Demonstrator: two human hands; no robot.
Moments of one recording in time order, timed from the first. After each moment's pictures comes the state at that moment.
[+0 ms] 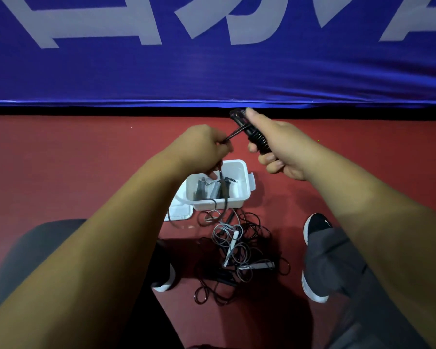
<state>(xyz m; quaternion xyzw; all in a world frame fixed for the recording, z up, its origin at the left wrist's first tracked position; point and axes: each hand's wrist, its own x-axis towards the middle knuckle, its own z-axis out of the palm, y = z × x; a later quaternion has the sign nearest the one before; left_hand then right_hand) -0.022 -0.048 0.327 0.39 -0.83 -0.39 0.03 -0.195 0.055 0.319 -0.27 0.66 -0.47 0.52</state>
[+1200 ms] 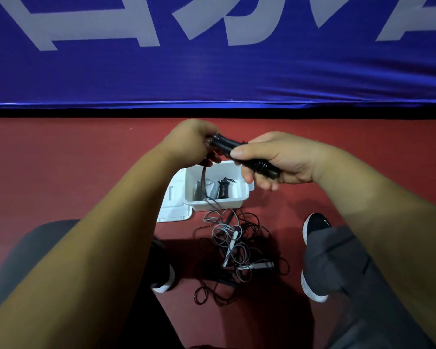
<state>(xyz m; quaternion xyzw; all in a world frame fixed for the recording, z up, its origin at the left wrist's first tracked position) -0.018 -0.059 0.328 0.38 -0.79 -0.47 0.08 -0.187 0.082 0.342 -0.39 0.57 -0.35 0.64</state>
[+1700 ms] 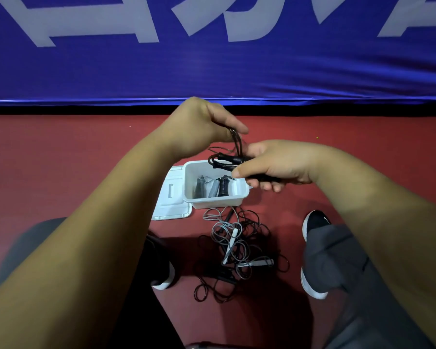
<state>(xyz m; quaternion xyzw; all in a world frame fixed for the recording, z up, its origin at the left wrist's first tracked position) -0.020 -0.052 0.360 0.27 -0.84 -0.45 0.15 -0.192 0.074 0.321 -0.46 0.63 -0.20 0.59</state>
